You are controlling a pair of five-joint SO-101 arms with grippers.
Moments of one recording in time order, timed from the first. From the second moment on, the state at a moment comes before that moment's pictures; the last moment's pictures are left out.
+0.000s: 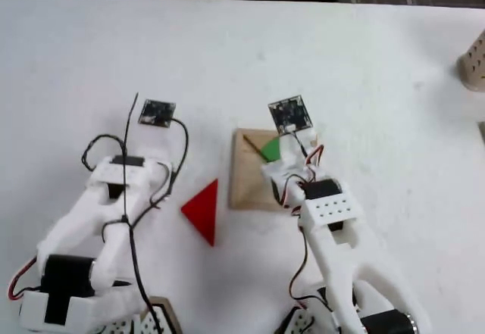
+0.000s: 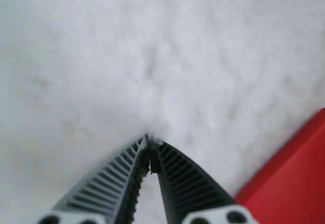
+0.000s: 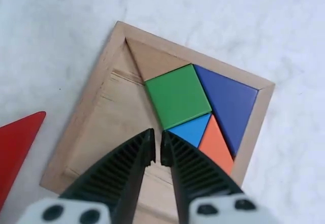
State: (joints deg) left arm 0.0 -9.1 55.0 40.3 -2.2; right arm -16.9 -29.5 61.6 30.0 7.4
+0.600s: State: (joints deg) left arm 0.0 -9.1 55.0 40.3 -2.2; right arm -16.9 -29.5 62.3 30.0 7.4
